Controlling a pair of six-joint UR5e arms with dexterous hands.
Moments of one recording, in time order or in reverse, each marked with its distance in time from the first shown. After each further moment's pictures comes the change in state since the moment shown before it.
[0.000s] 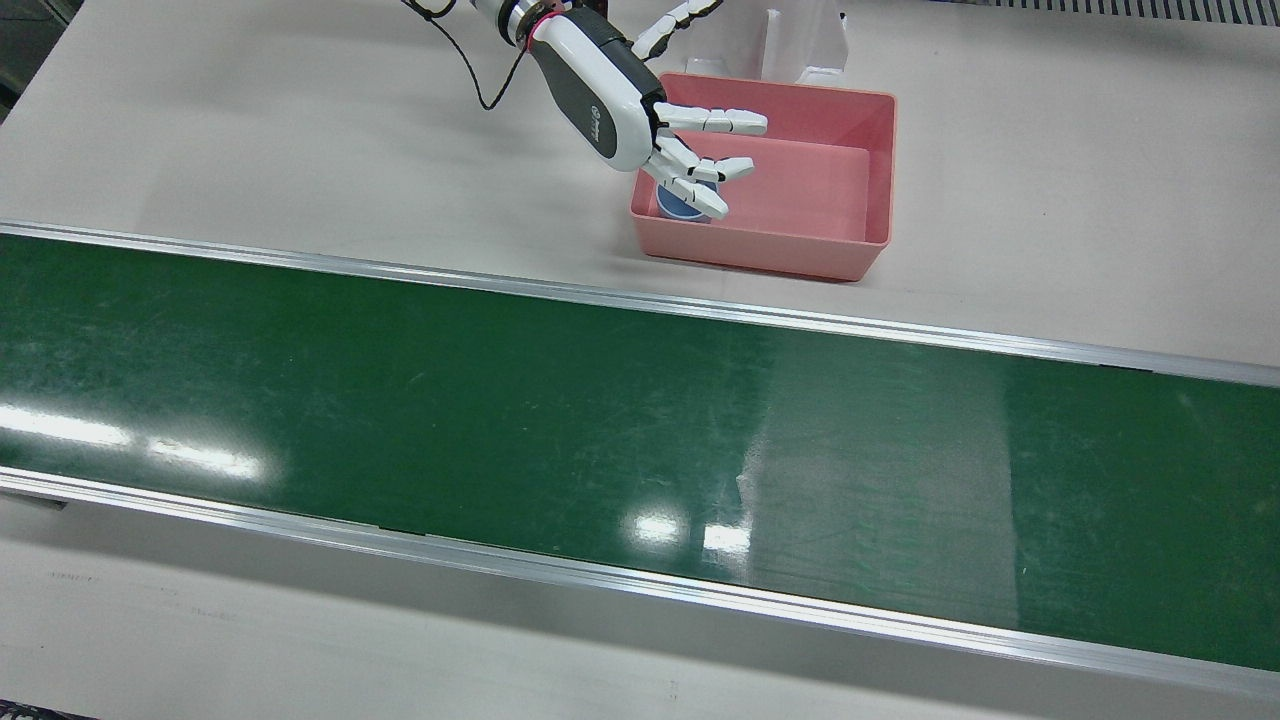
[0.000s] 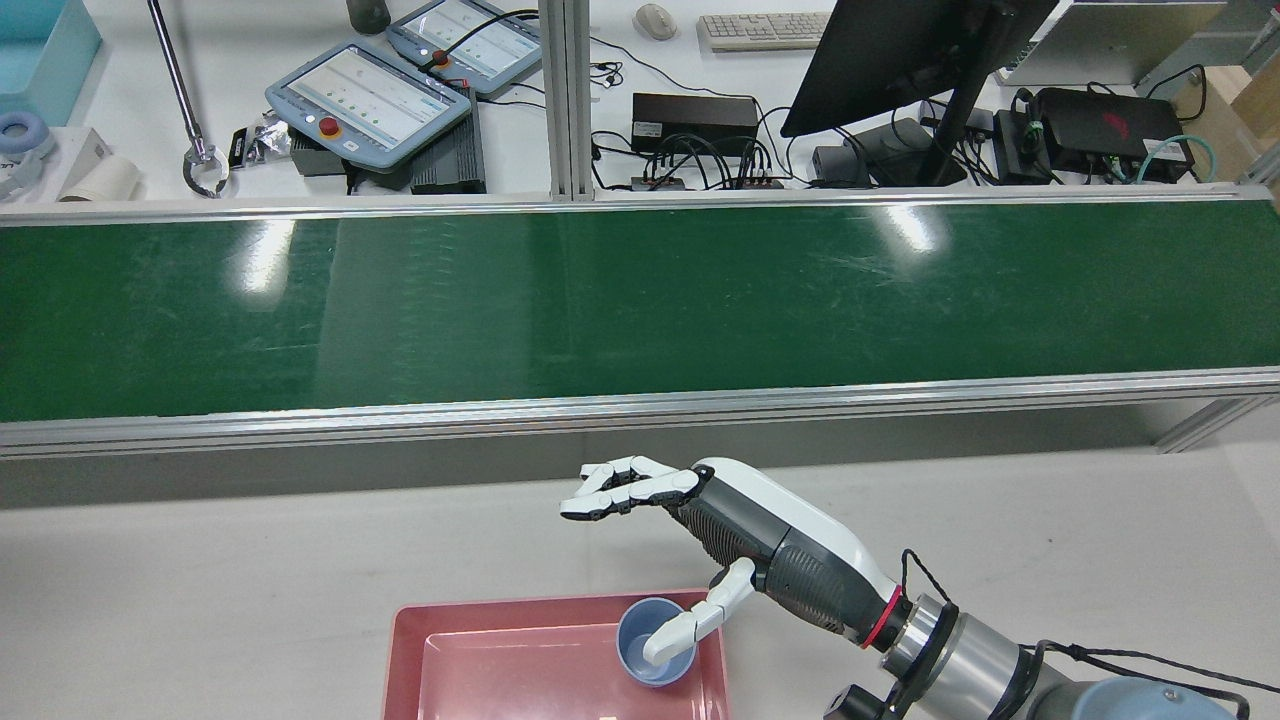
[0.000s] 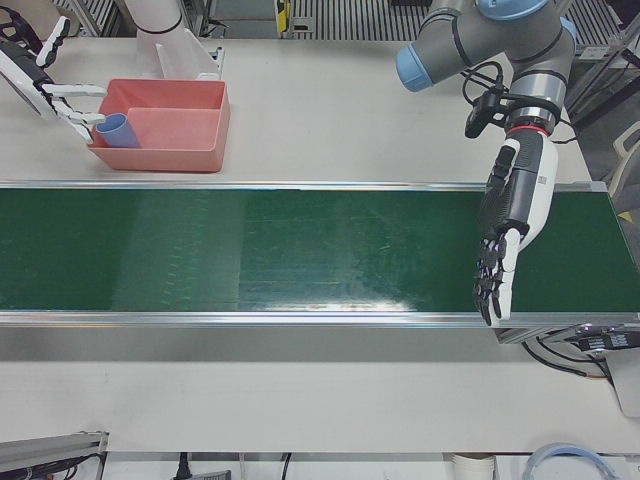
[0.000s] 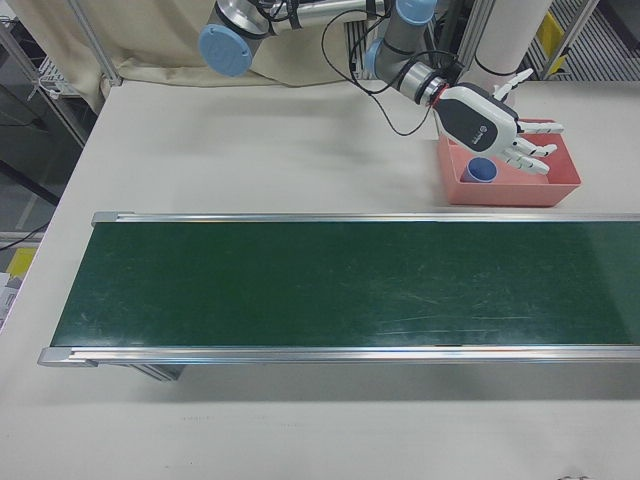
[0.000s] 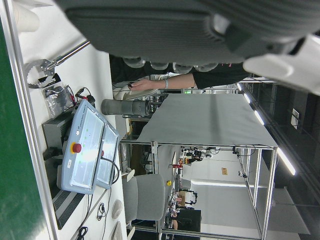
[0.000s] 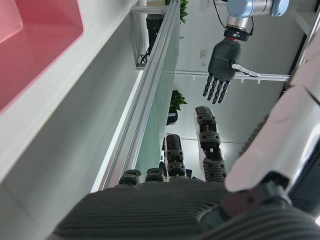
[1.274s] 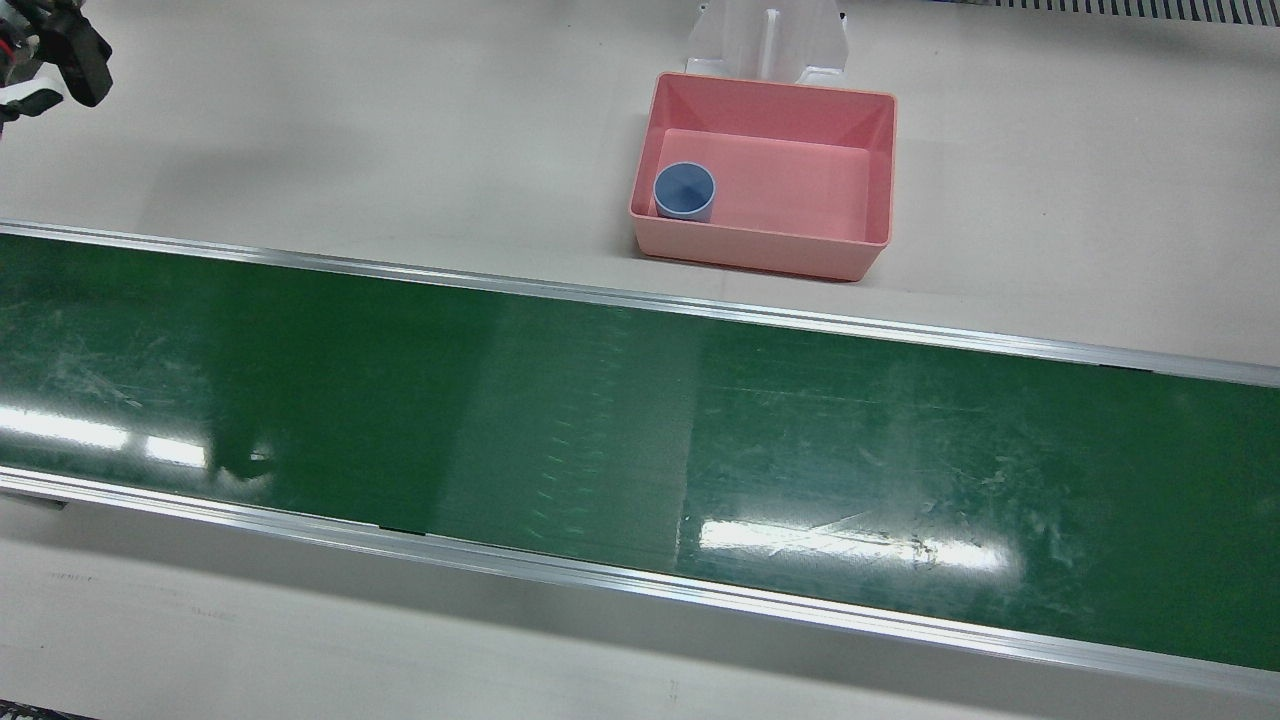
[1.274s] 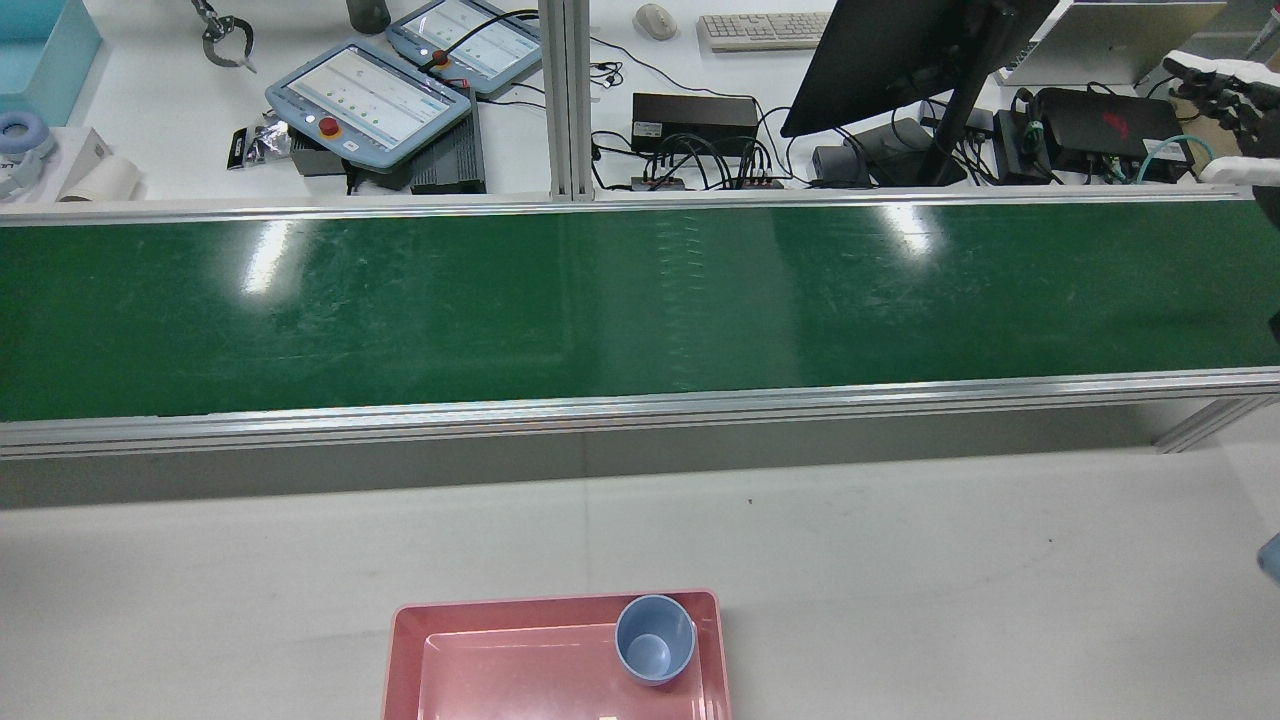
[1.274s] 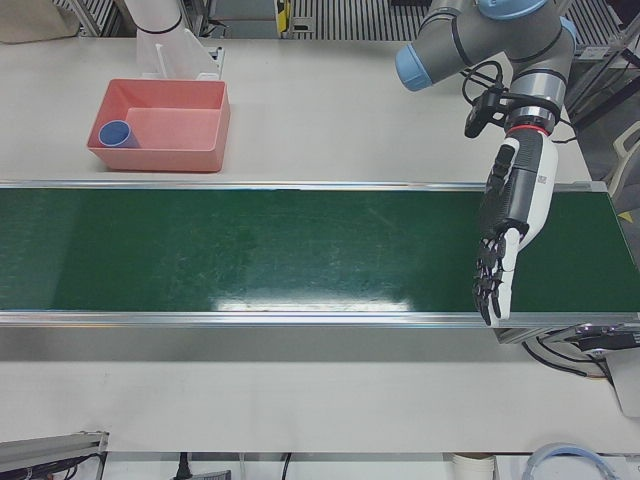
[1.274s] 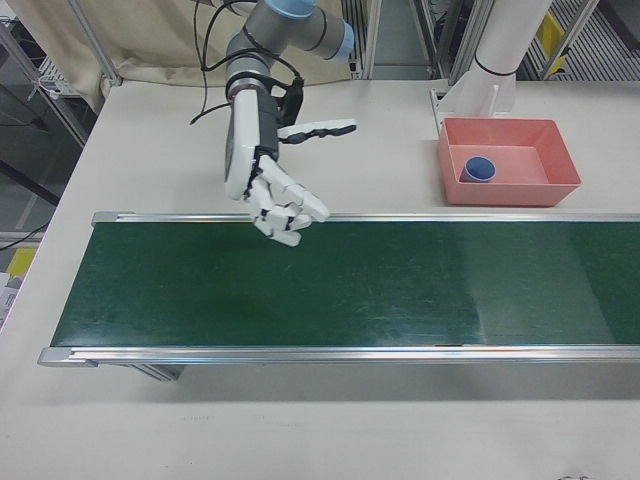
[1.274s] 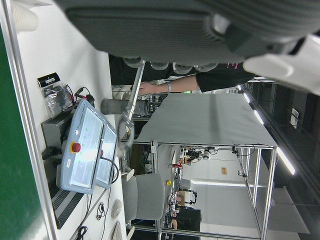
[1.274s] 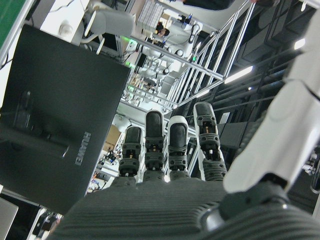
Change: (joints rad) left arm 0.000 -0.001 -0.002 0.000 0.000 0.000; right arm 0.942 -0.287 -0.205 0.030 -0.098 0.203
